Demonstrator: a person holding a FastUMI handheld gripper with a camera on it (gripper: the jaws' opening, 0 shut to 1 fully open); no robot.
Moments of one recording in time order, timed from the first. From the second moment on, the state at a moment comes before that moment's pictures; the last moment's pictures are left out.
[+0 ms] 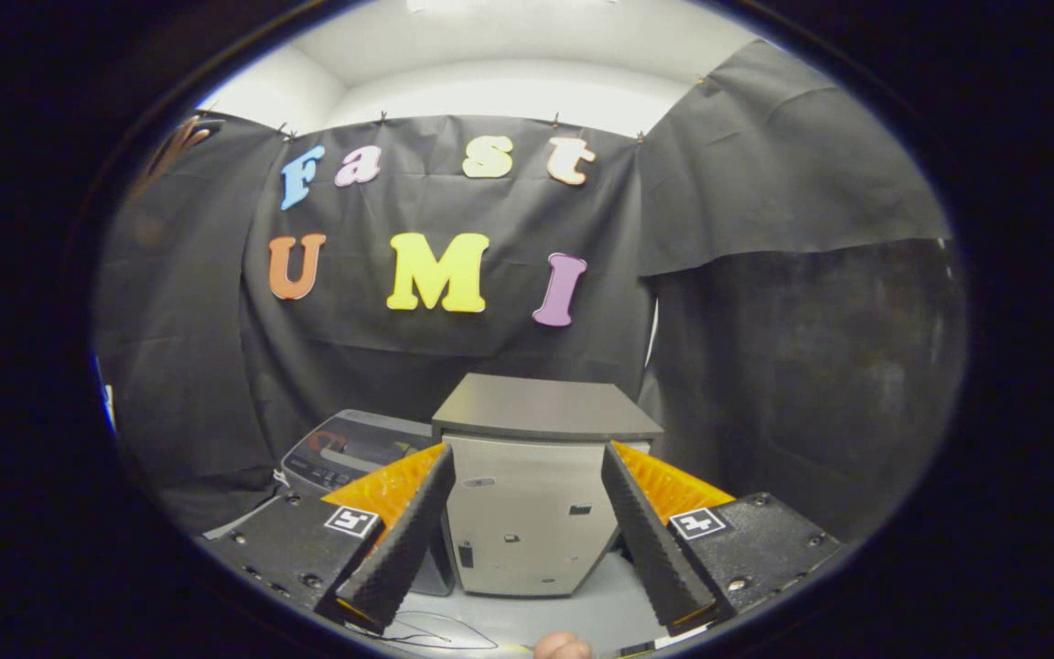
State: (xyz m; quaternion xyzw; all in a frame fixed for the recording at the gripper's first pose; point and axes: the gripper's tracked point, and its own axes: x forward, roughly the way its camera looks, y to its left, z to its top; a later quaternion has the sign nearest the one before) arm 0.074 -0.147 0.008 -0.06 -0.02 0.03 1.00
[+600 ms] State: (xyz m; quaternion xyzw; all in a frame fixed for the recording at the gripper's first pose) arm 0.030 -0.199 0.005 -0.03 -0.02 0.09 1.00
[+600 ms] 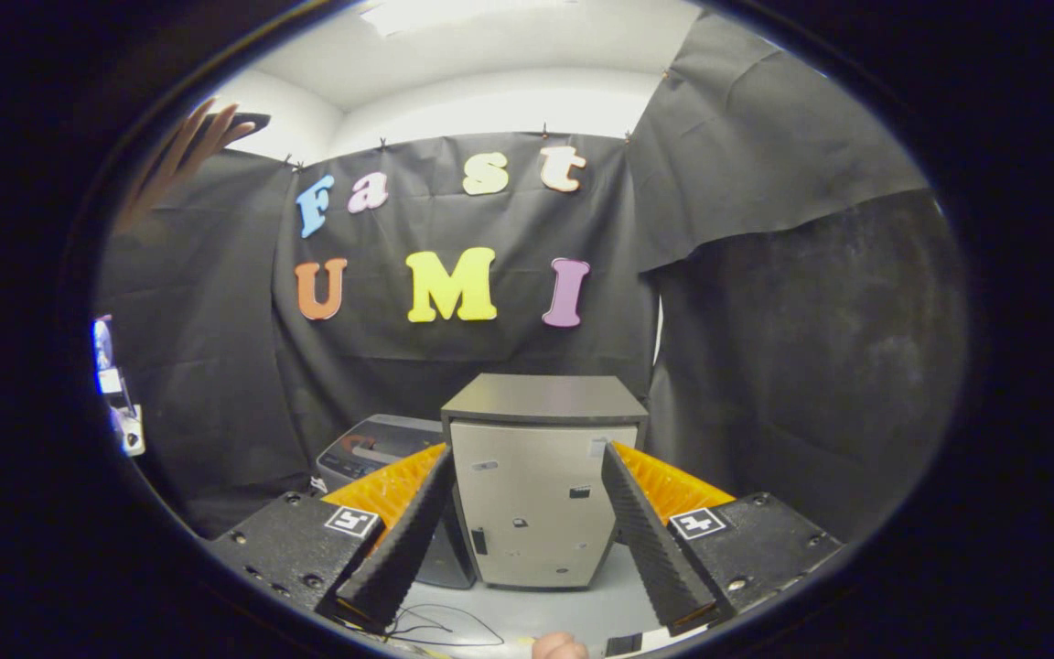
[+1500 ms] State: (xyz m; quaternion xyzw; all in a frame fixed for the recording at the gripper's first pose) arm 0.044 -0.194 0.013 -0.02 -0.02 0.11 0.99
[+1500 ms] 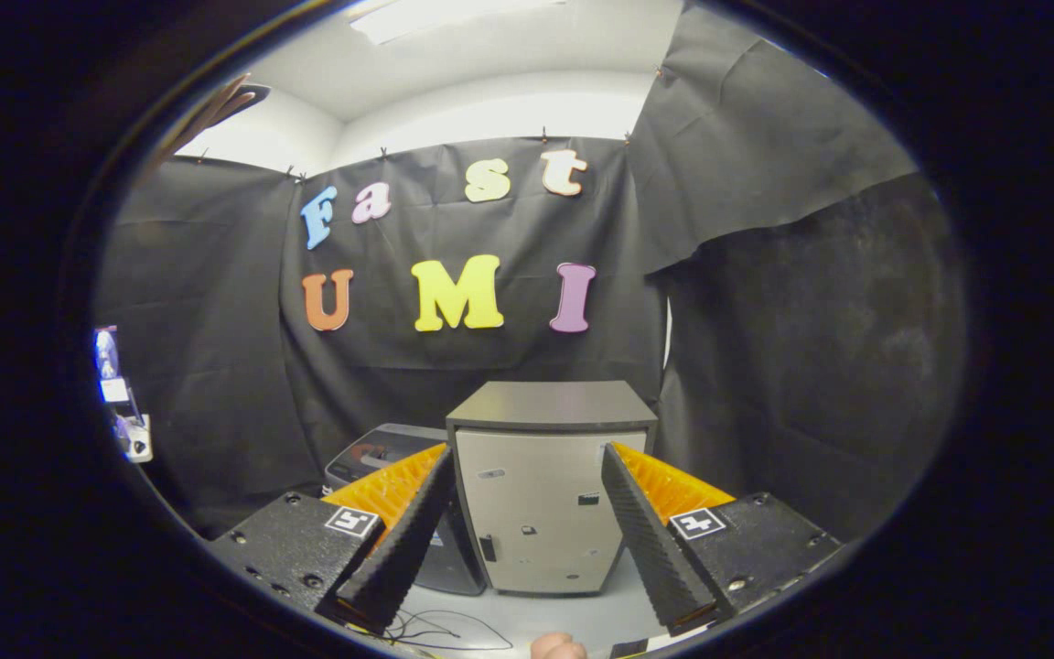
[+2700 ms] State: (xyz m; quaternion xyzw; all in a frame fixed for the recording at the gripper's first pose) arm 0.038 -0.186 0.013 -0.03 -0.02 0.12 0.99
